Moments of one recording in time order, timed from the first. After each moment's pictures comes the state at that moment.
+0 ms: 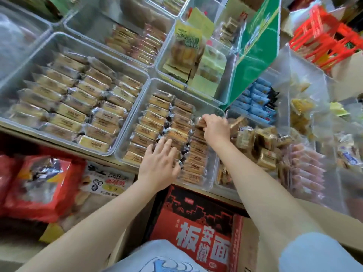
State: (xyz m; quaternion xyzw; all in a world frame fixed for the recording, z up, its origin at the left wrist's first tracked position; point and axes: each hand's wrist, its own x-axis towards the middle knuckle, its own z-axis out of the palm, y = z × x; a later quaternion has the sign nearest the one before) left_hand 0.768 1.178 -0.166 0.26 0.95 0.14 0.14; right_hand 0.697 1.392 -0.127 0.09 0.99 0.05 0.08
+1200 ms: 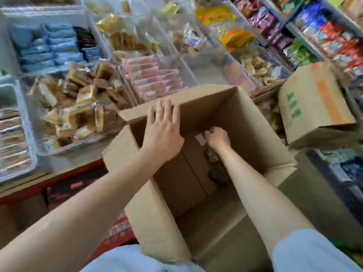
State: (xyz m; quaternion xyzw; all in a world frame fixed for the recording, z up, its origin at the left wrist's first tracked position) left_hand 1.065 1.521 -0.017 0.57 0.82 0.09 0.06; right_hand 1.212 1.671 -0.081 0.63 0.71 -0.31 0.01
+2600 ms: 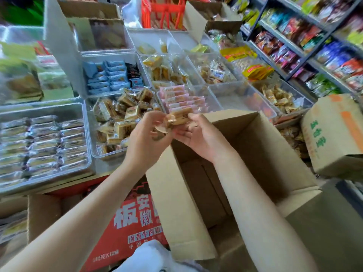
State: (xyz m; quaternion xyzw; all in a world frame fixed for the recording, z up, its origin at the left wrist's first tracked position) left_hand 1.008 1.411 0.026 0.41 0.73 0.54 0.09; right_hand 1.115 1.558 0.045 0.26 0.44 -0.85 -0.12
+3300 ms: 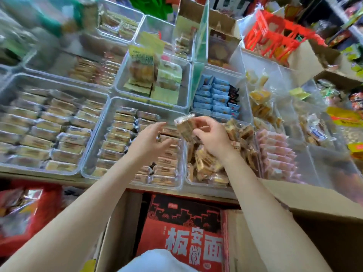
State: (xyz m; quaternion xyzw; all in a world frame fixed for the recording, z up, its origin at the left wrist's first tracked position) left_hand 0.726 1.240 -0.072 0.22 0.87 0.40 0.18; right_hand 0.792 1.438 -0.017 0.19 0.88 -0.43 -0.02
